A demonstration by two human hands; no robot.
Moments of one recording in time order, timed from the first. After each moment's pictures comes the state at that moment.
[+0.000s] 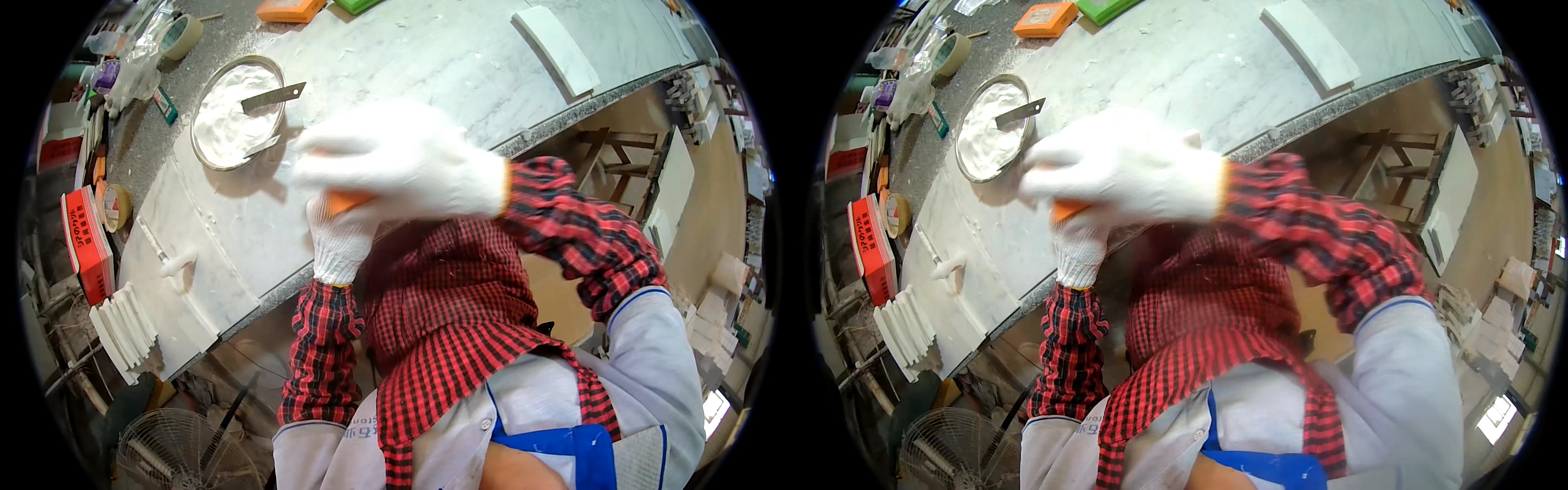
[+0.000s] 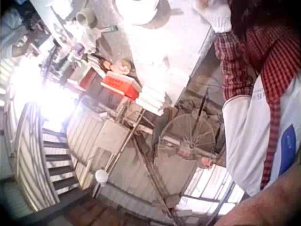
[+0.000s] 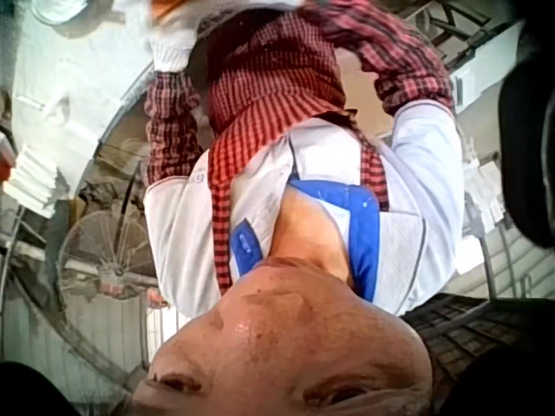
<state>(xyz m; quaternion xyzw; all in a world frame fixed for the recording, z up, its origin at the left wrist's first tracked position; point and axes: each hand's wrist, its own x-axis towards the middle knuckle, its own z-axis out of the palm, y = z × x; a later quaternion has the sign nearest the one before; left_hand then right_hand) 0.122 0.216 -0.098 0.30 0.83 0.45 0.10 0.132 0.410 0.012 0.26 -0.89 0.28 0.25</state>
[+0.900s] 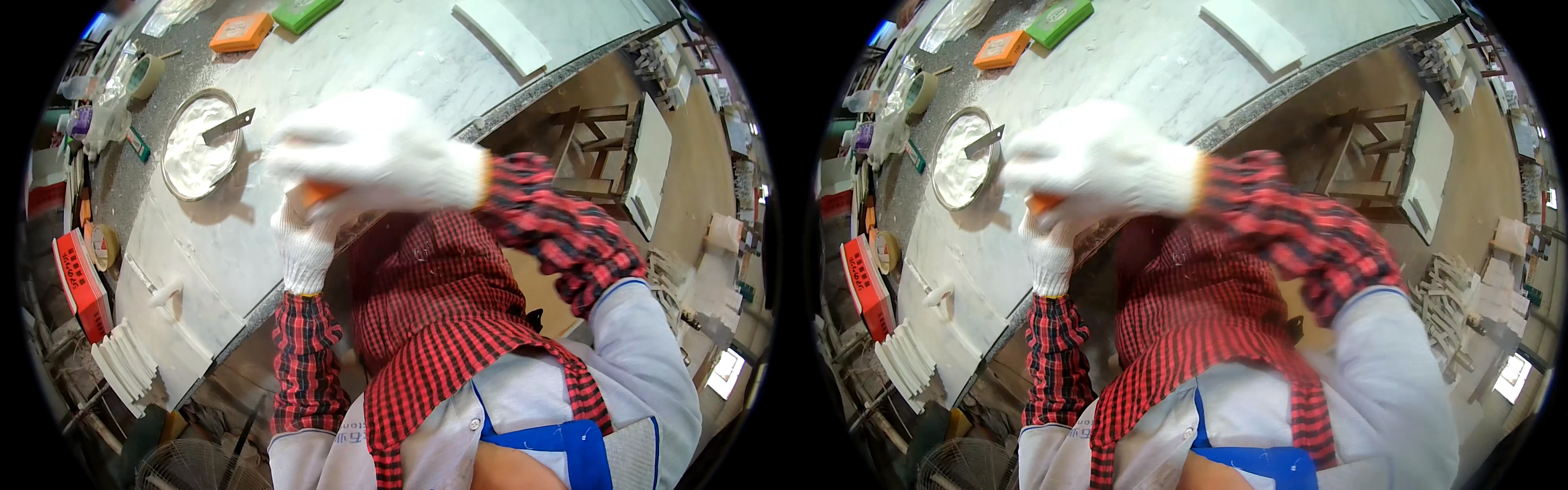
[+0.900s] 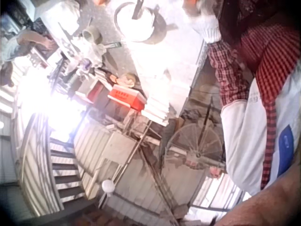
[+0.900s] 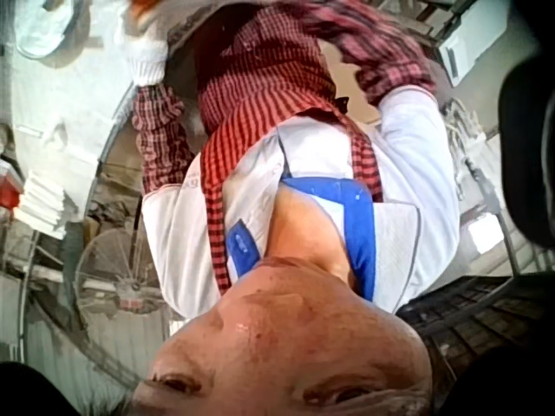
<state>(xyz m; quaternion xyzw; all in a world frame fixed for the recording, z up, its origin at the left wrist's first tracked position) 0.115 0.227 -0.080 0.20 0.71 0.65 0.20 0.152 0.433 0.023 0.22 -0.90 0.25 0.29</state>
